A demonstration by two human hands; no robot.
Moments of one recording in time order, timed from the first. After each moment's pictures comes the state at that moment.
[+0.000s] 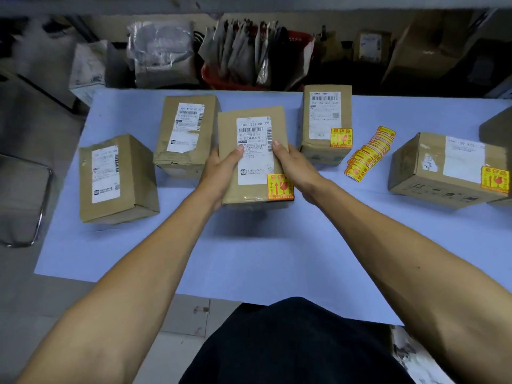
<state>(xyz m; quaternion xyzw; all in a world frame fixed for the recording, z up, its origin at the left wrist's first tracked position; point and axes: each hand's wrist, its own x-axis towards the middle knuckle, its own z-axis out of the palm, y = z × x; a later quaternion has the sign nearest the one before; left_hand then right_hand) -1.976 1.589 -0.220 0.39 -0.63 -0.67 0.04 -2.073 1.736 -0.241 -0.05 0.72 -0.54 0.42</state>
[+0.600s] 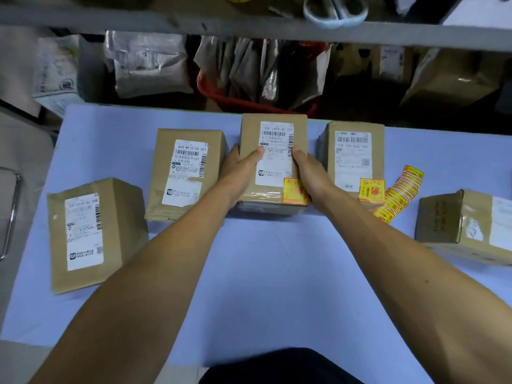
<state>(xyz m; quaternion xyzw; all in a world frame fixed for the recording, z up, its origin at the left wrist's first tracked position) -2.110 1.509 -0.272 0.40 -0.66 -0.63 -0.06 -2.183 1.663 -0.299 0.09 0.75 -0.52 0.40</state>
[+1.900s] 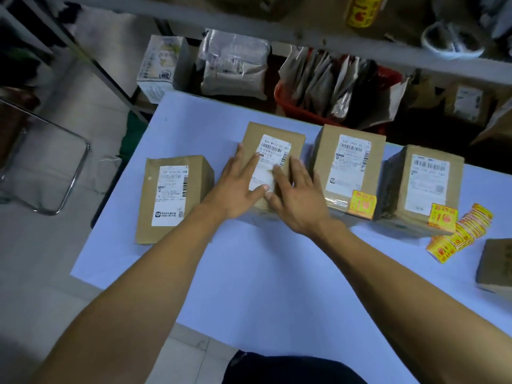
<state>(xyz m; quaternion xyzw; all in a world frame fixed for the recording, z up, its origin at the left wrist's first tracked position) -1.965 1.403 -0.249 0.24 -0.93 -0.25 -0.13 -2.055 1.561 -0.252 -0.42 0.88 -0.11 0.19</state>
